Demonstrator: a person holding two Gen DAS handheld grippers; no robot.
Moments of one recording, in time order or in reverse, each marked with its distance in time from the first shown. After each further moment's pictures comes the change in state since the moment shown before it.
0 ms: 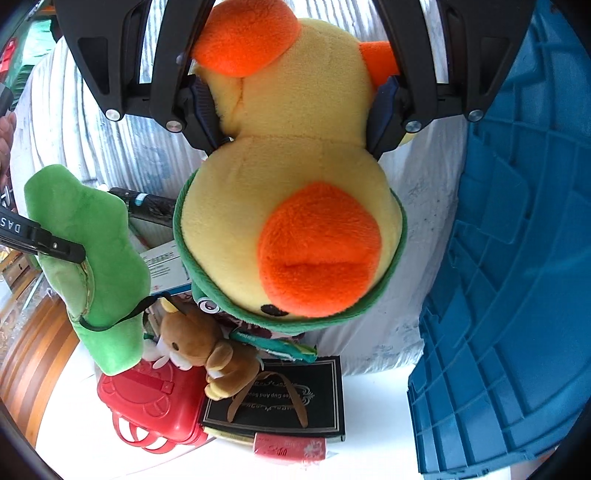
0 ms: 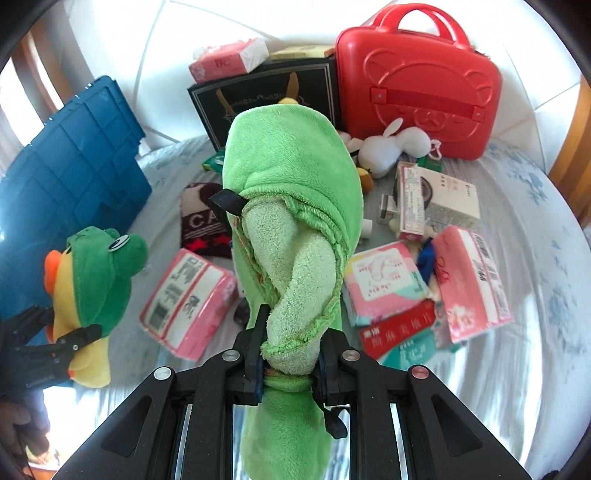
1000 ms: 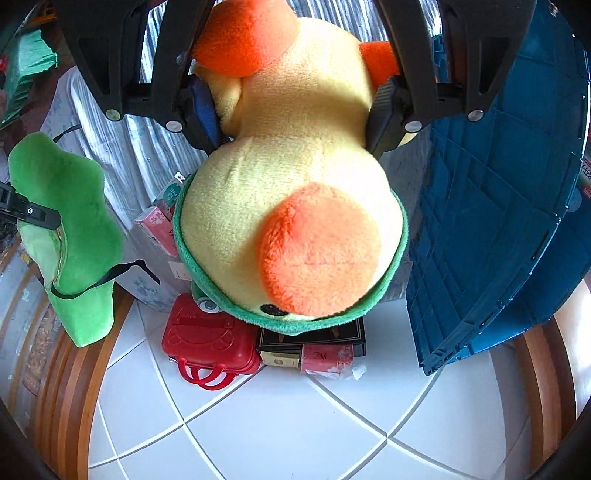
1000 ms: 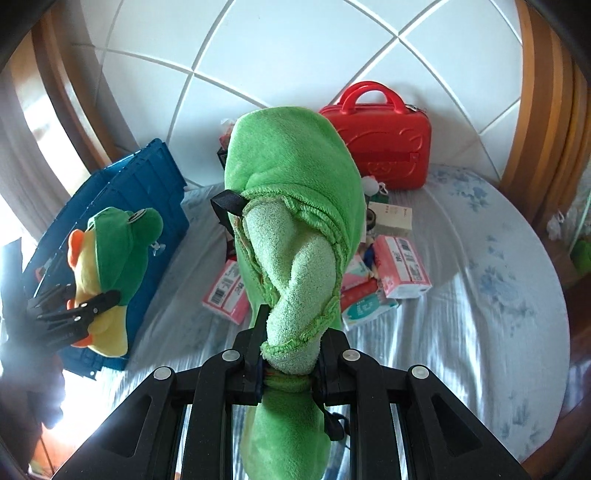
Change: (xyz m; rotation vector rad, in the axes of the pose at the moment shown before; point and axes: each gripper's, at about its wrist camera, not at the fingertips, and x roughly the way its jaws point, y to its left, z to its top) left arm -0.162 -0.043 -0.002 0.072 -0.173 -0.044; right arm -0.206 0.002 -0.051 0.036 -0.143 0.001
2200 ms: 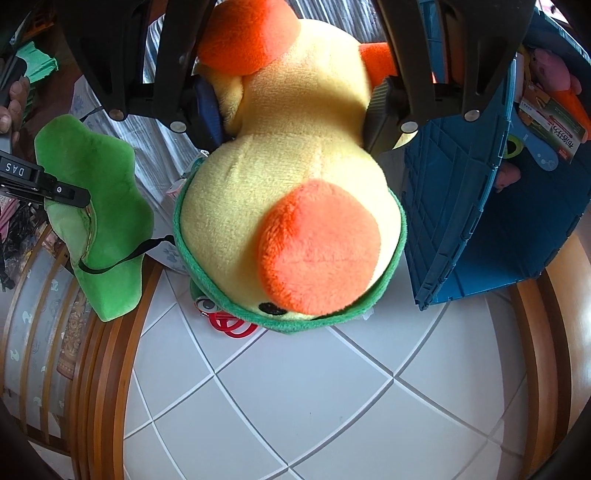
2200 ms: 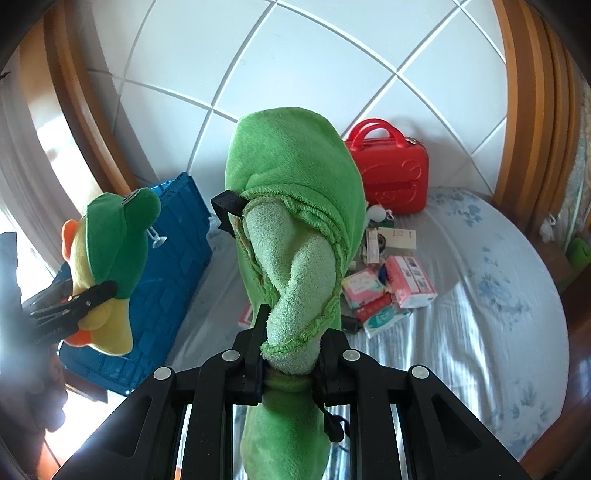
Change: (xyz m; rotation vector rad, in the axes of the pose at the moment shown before) left arm -0.099 0.021 0.021 0.052 -0.154 -0.075; right arm -0.067 0.052 -0.005 0.044 -0.114 0.012
